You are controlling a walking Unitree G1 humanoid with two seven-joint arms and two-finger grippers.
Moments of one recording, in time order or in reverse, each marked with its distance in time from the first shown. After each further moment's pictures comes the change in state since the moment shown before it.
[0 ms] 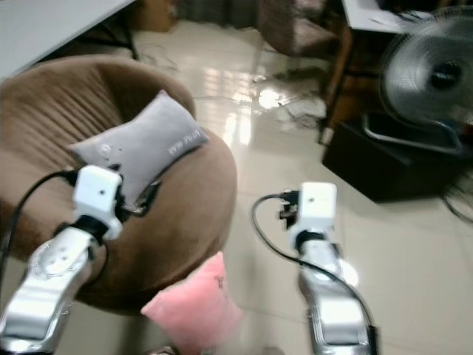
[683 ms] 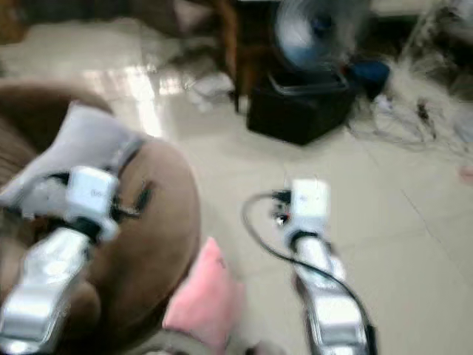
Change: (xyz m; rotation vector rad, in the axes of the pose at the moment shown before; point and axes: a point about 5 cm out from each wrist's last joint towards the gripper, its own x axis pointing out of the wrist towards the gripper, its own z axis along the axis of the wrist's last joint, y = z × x) left arm 0.001 -0.012 0.005 0.014 -0.021 -0.060; right arm -0.002 -0.013 -0.001 -0.020 0.012 -0.041
